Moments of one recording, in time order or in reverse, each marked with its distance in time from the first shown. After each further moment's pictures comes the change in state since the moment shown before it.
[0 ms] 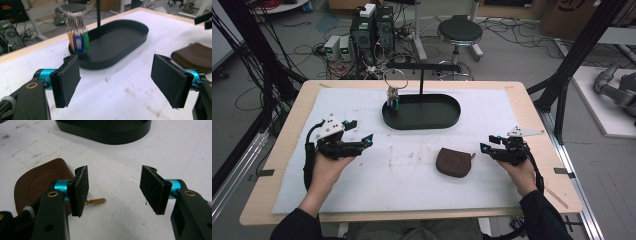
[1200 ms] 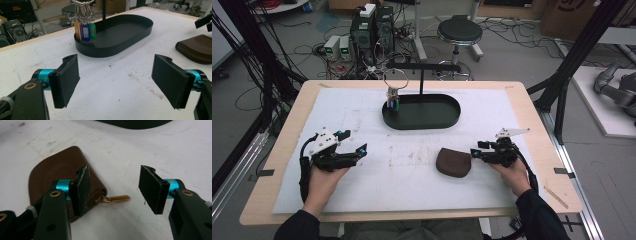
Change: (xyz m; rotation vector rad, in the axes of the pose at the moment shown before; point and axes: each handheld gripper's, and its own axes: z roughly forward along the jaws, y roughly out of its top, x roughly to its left) left arm -0.002 -0.027 -0.012 -0.040 0.037 0.000; right arm 0.010 -0.001 0.026 0.107 0.132 0.013
